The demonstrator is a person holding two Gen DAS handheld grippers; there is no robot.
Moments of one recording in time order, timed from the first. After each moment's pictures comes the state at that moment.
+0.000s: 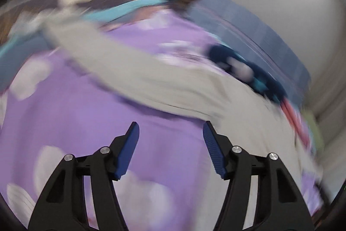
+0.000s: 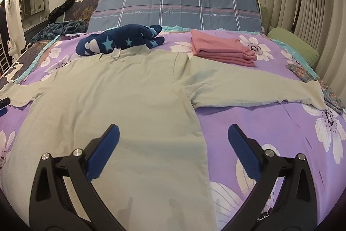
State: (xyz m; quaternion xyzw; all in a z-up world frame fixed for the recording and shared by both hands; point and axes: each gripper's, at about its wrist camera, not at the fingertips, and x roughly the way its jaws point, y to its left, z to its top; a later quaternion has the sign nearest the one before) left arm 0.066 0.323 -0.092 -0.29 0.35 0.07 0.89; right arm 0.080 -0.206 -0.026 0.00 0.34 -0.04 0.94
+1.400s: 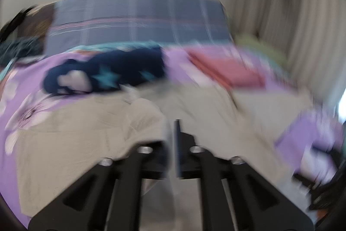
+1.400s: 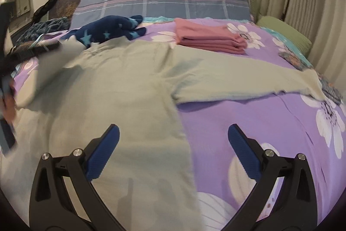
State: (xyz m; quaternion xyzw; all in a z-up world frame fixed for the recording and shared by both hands) left arm 0.185 -0.034 -0.046 0.04 0.31 -0.25 0.92; right arm 0.101 -0.239 -0.047 0.02 0.36 -0.10 0.93
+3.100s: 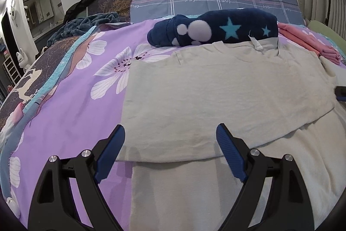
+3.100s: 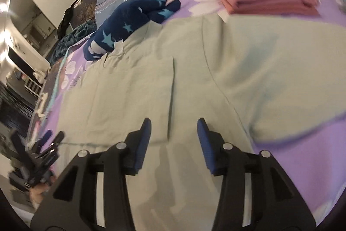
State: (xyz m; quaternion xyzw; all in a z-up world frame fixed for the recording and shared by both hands) left arm 0.161 0.130 -0.091 0.06 0.36 0.02 0.93; right arm 0.233 -0.229 -0.079 0.18 0.45 0.08 0.87
